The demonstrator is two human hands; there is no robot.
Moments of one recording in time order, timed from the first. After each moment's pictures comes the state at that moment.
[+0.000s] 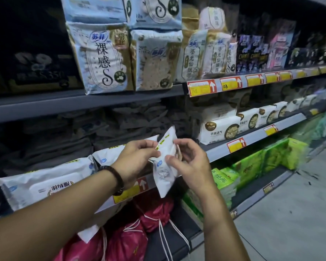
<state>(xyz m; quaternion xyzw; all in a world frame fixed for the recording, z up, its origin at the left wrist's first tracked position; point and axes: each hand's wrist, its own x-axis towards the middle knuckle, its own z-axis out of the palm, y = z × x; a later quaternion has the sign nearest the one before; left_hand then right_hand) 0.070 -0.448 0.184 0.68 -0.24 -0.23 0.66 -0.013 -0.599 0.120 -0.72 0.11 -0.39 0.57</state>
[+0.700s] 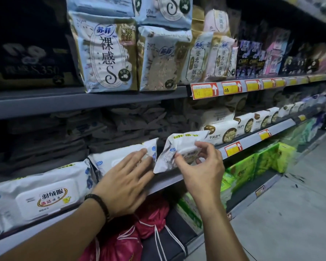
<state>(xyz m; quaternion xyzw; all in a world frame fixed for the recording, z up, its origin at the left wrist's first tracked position) 0.113 -0.407 0.124 0.73 -0.60 0.31 -0.07 -0.020 -0.587 0.124 -0.70 0.30 -0.52 0.38</state>
